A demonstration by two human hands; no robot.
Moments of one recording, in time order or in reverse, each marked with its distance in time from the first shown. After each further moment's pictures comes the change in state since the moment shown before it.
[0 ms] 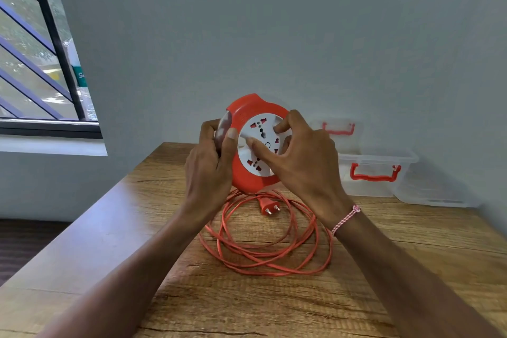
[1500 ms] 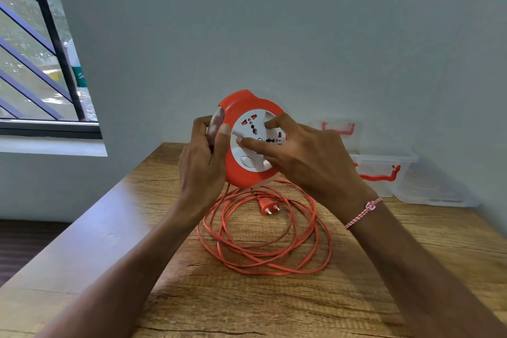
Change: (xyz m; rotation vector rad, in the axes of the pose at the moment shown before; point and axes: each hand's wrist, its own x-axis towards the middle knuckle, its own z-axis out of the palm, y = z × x) left_hand 0.006 -0.002 -0.008 0.034 0.041 -0.034; right_hand 0.006 0.018 -0.019 -0.568 -0.059 -0.655
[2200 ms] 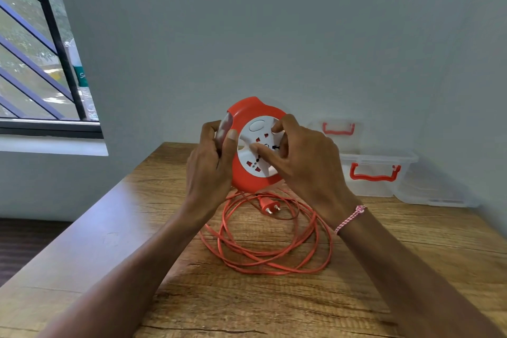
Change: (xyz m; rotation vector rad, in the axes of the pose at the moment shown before) left_hand -0.005 -0.001 0.006 0.001 -0.032 -0.014; right_hand 0.003 -0.017 0.013 0.496 0.060 0.484
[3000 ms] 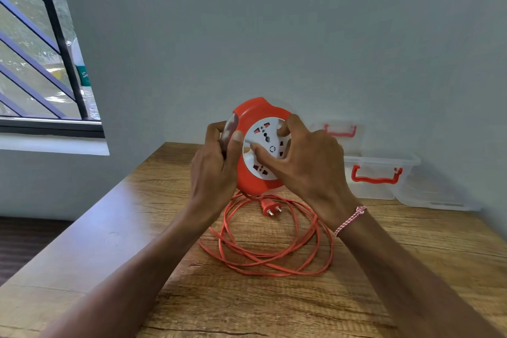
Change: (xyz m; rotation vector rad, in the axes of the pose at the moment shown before) left_hand -0.005 0.009 0.001 0.003 -0.003 0.034; right_hand 0.001 -0.008 -0.002 -0.064 0.057 0.054
